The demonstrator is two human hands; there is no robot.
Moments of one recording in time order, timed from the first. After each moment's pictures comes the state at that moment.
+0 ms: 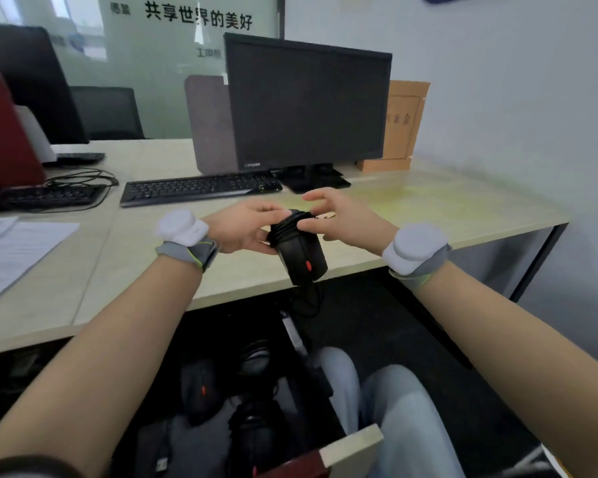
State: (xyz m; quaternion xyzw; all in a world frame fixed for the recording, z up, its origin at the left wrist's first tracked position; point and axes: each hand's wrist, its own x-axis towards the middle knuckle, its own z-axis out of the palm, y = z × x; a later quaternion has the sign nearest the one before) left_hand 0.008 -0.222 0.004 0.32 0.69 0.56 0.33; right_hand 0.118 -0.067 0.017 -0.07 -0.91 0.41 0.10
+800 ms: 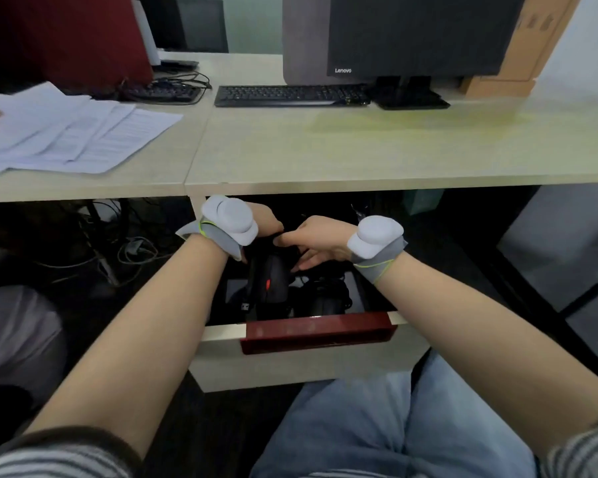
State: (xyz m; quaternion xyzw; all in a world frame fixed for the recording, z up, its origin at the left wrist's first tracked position) left_hand 0.069 -0.345 -0.114 0.08 0.93 0.24 0.28; right_hand 0.116 -0.221 -0.132 -0.09 -0.81 0.53 -0.22
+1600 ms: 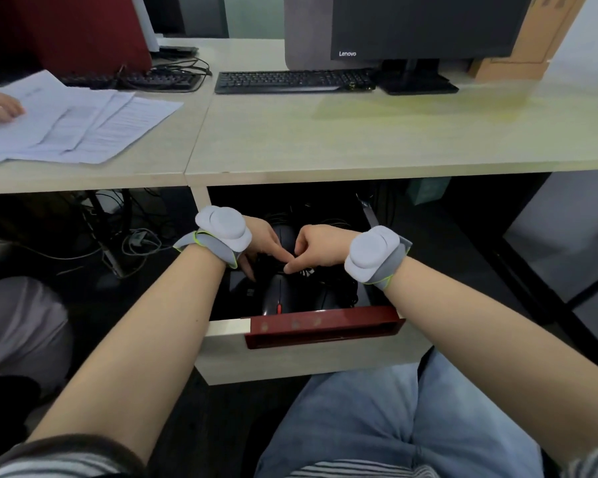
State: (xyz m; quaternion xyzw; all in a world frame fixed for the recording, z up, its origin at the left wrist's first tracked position) left_hand 0.063 -0.360 -0.146 0.14 0.88 0.22 0.38; right_hand 0.125 -0.219 -0.145 0.07 -0.96 0.20 -0.19
